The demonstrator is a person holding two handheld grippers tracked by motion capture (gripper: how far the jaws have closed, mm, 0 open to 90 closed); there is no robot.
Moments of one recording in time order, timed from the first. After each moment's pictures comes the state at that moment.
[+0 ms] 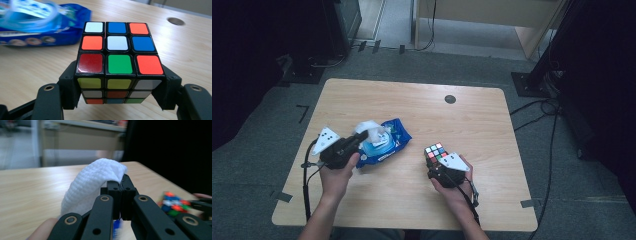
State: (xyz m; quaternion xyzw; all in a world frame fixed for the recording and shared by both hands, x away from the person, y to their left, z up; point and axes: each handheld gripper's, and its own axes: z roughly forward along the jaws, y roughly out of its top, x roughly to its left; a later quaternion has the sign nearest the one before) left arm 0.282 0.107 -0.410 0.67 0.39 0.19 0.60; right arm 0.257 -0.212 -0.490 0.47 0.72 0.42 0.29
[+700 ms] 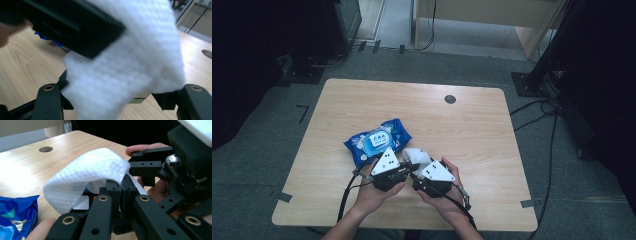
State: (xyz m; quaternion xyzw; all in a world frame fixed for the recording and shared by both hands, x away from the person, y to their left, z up) left arm 0.252 0.004 -0.432 0.80 0.24 0.11 0.54; right arm 0.230 -0.175 -0.468 0.36 0.77 0.45 0.28
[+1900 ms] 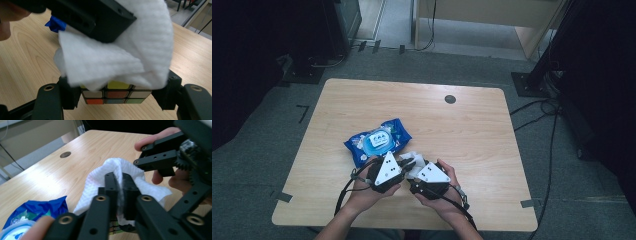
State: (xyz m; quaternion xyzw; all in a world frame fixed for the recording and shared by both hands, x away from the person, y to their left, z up) left arm 0.245 0.008 -0.432 0.83 0.18 0.22 0.49; right arm 0.230 -0.169 -0.473 0.33 0.79 0.44 0.27
